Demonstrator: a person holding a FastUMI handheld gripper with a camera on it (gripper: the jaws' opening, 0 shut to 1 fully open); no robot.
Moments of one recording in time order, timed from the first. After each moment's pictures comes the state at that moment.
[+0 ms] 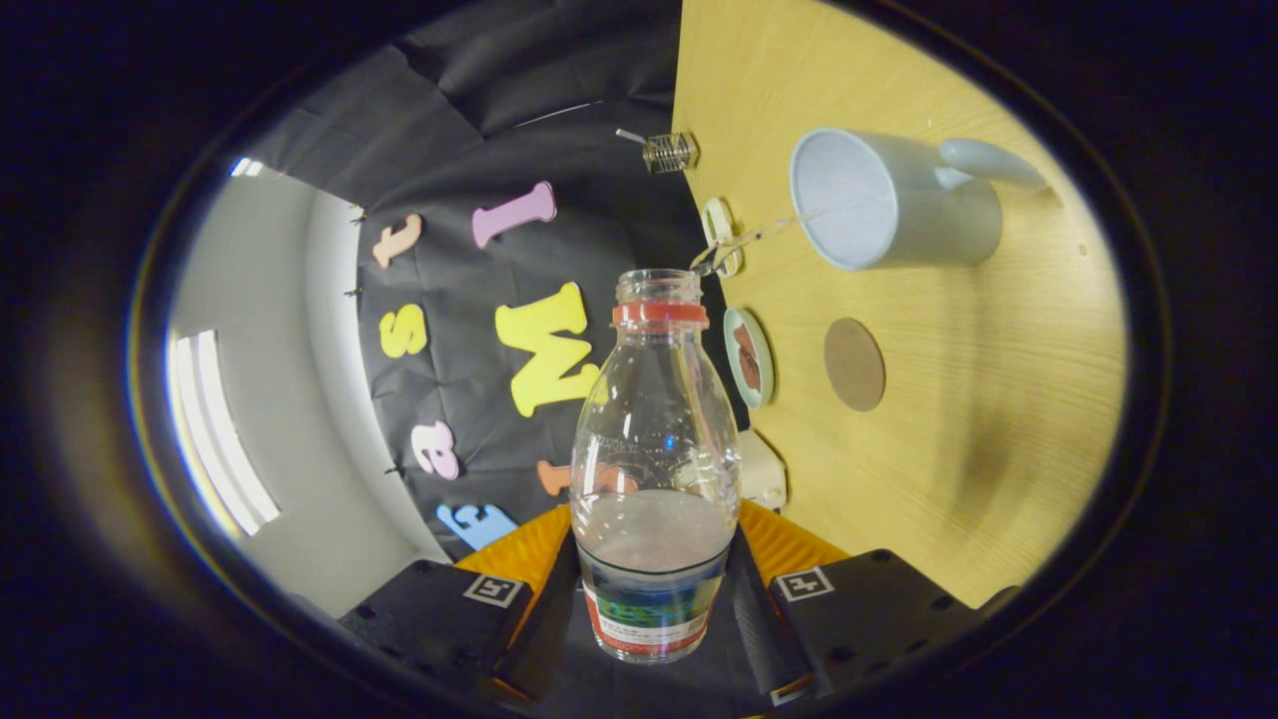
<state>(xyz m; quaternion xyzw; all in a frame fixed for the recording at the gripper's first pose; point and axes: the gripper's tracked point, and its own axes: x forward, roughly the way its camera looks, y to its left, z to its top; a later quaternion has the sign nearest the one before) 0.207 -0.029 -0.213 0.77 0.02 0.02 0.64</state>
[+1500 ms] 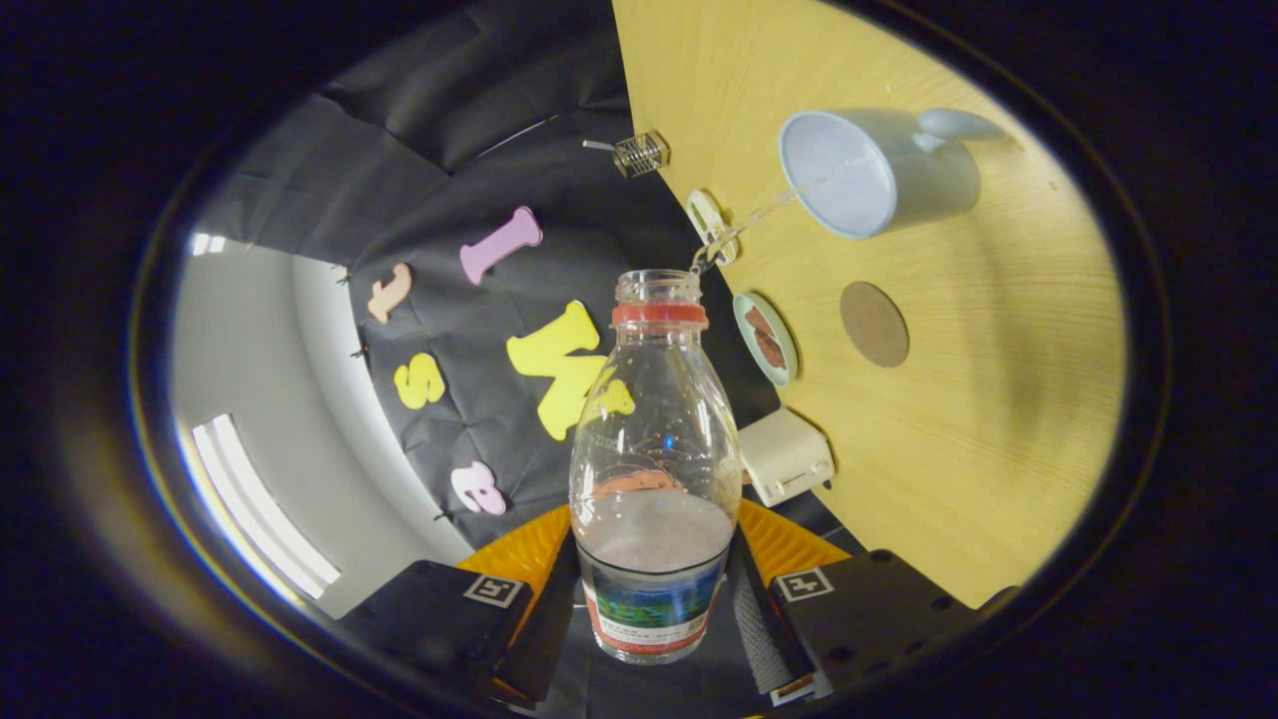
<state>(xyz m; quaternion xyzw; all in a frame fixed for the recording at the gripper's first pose) 0.200 -0.044 -0.176 0.84 0.00 0.03 0.54</state>
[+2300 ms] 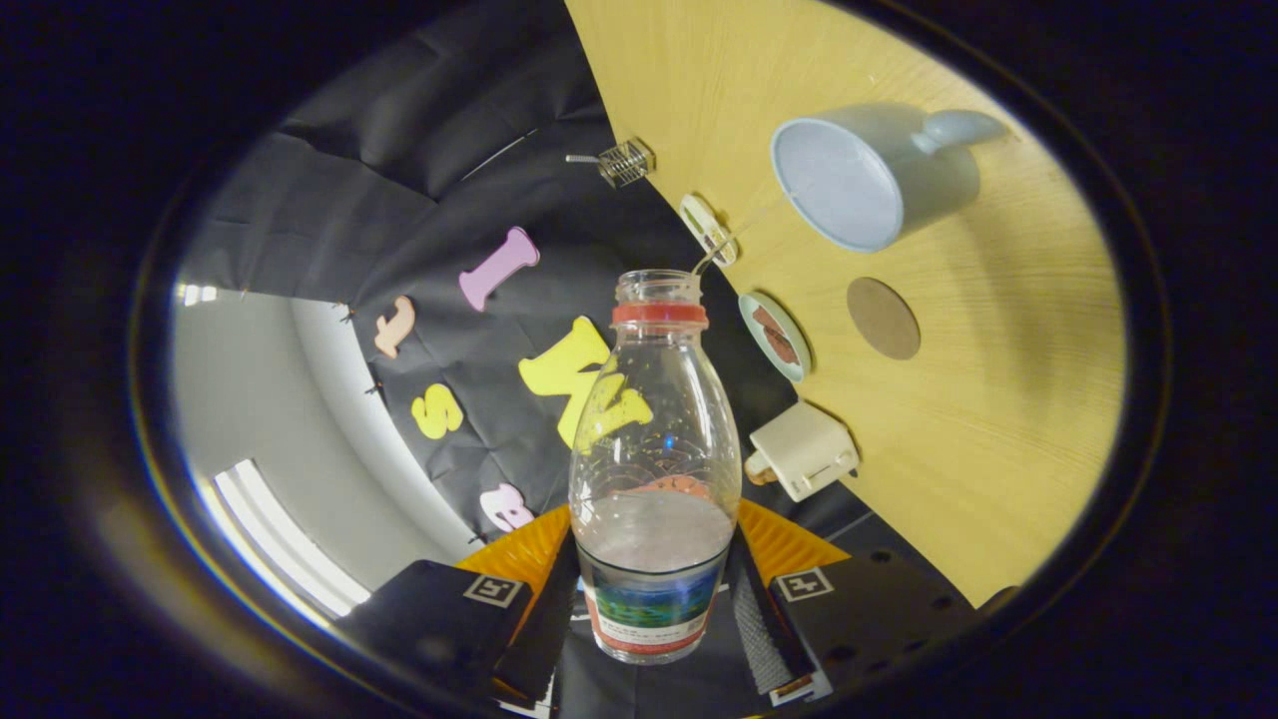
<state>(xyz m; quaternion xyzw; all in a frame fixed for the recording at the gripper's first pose) 0.197 -0.081 -0.167 0.87 -0.02 0.04 0.49</state>
